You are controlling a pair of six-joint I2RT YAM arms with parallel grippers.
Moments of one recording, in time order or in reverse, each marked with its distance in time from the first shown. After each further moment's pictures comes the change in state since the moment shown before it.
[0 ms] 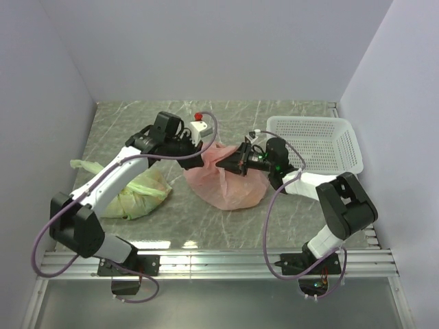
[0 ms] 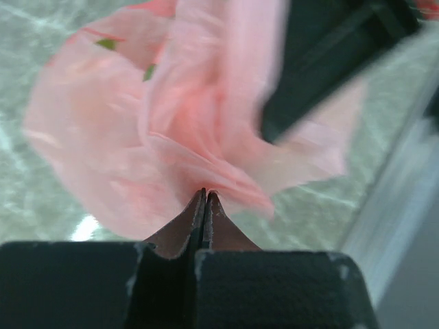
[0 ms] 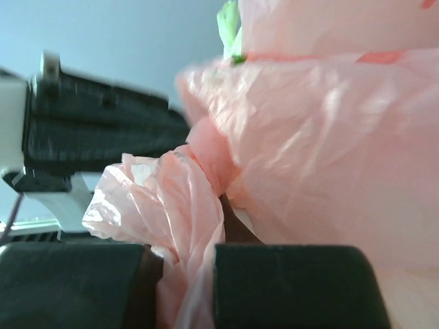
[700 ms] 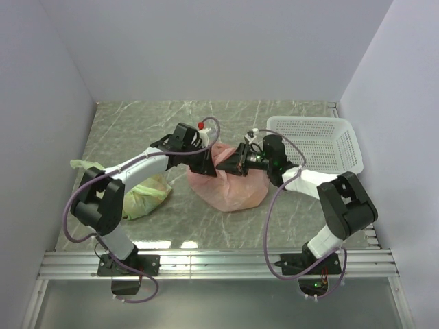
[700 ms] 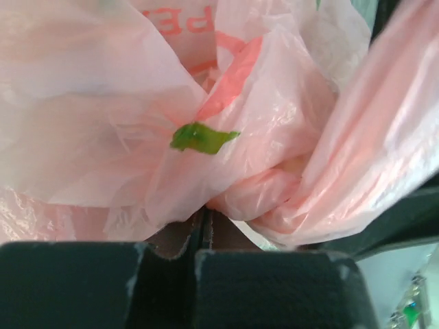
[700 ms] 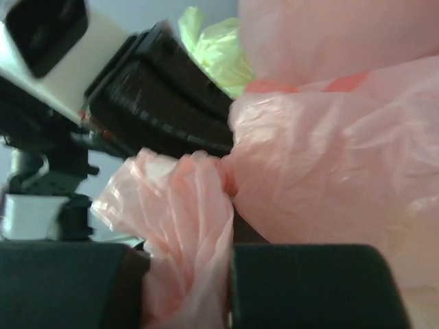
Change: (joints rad) left arm -0.055 0.177 -0.125 0.262 0.025 -0.542; right arm 0.000 -0.009 0.025 -0.158 0.040 -0.134
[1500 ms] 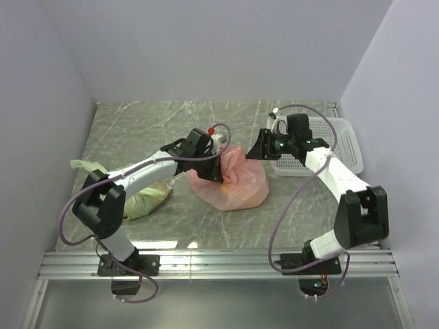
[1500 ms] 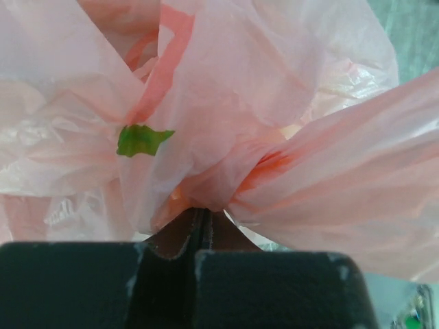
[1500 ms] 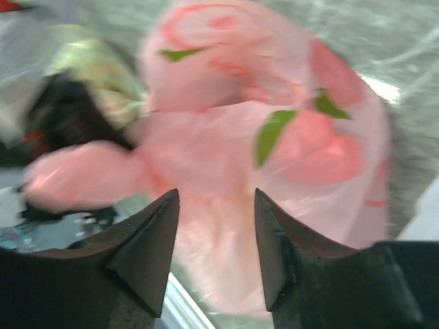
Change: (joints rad) left arm -0.107 0.000 0.029 -0.053 -0.128 -0.087; right arm -0.241 -0.150 0.338 -0.948 0.109 -0.991
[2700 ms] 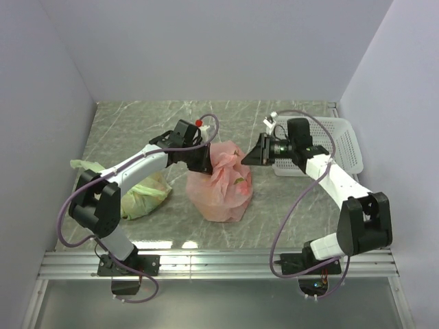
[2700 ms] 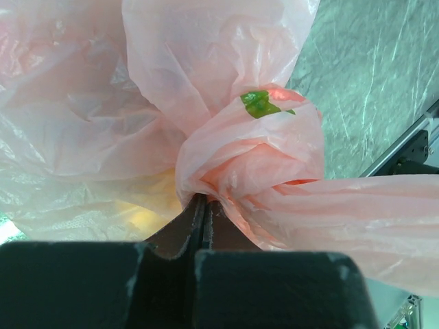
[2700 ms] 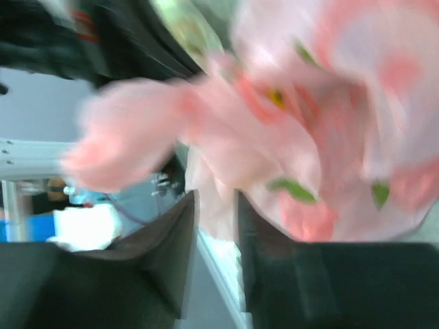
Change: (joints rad) left arm 0.097 -0.012 0.046 -0.078 0.014 0.035; right arm 0.004 -0.019 -0.121 0.126 -0.269 0.158
